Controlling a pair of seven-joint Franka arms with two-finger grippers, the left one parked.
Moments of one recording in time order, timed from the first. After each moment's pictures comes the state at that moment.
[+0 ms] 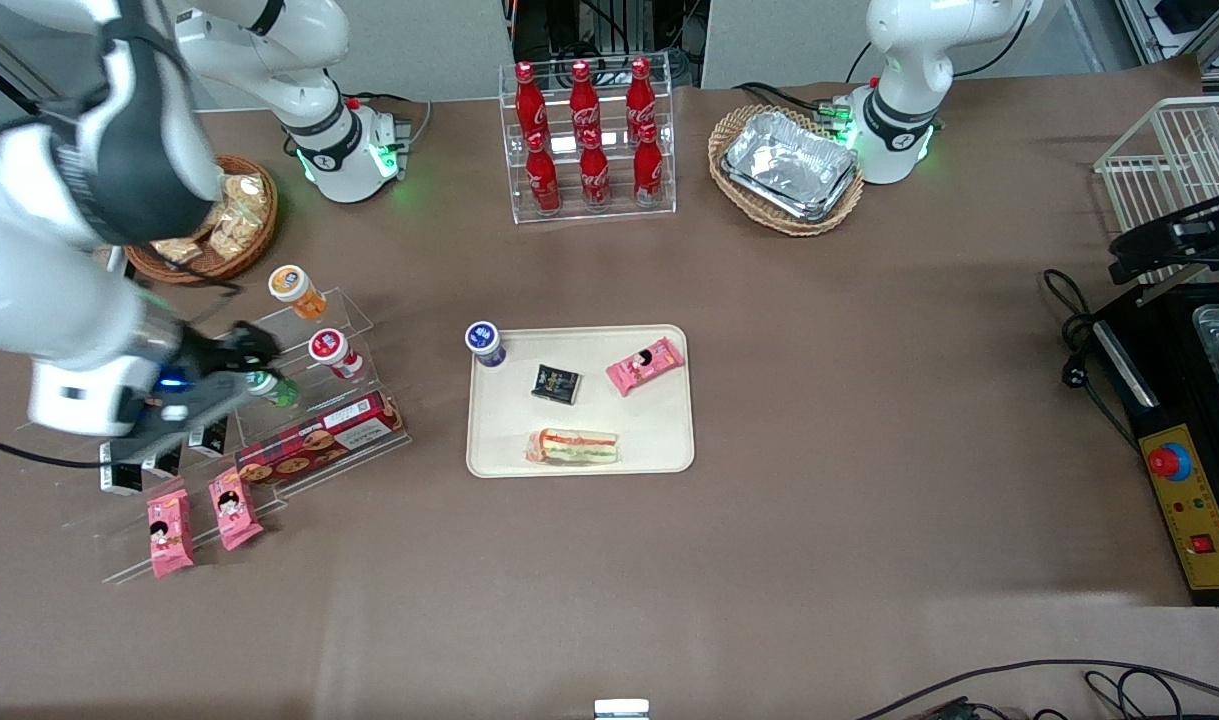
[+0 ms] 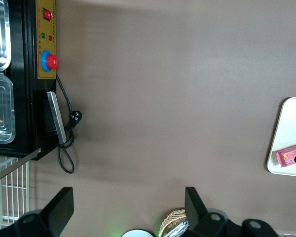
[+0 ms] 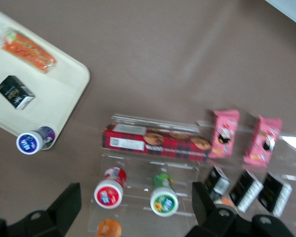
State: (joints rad) arm 0.07 0.18 0.06 -1.54 -0.01 1.68 -0.41
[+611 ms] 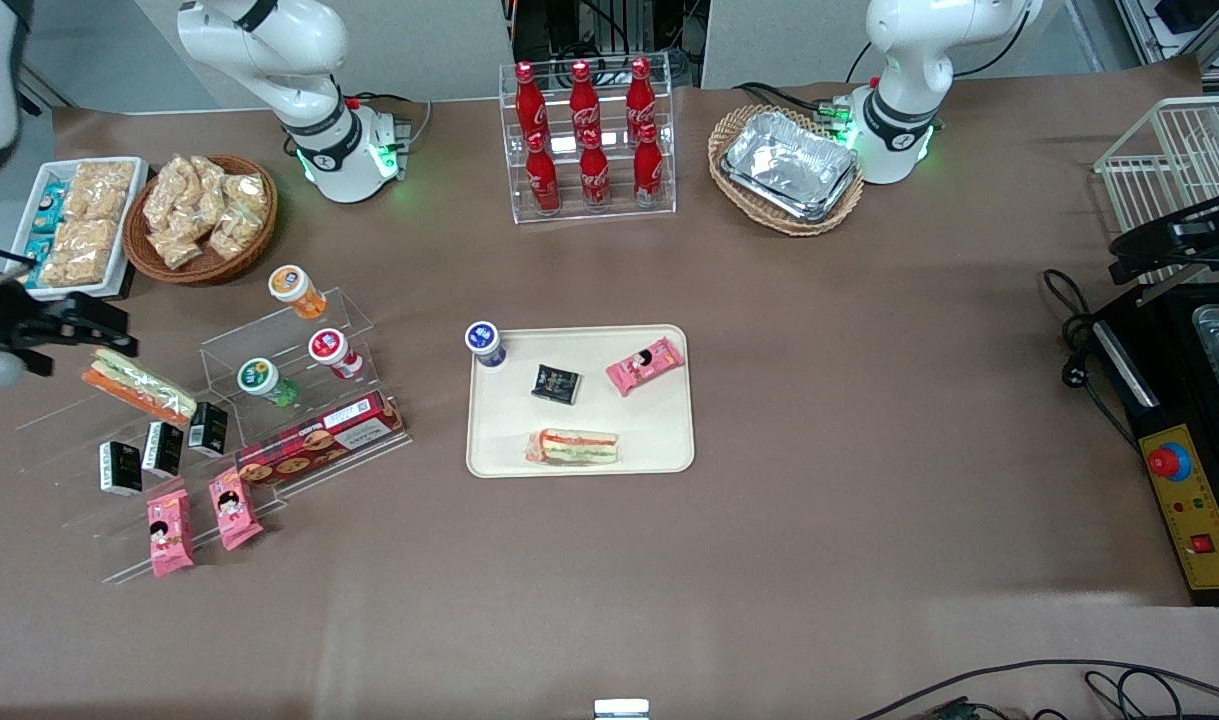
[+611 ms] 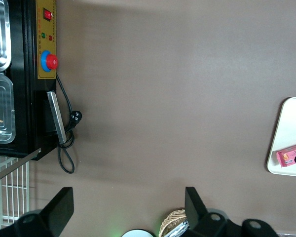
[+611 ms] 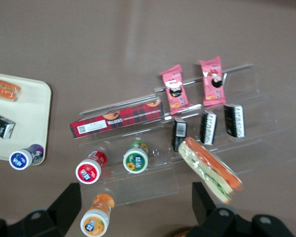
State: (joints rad) arm -0.16 0.06 0.06 -1.54 0.03 1.60 -0.25
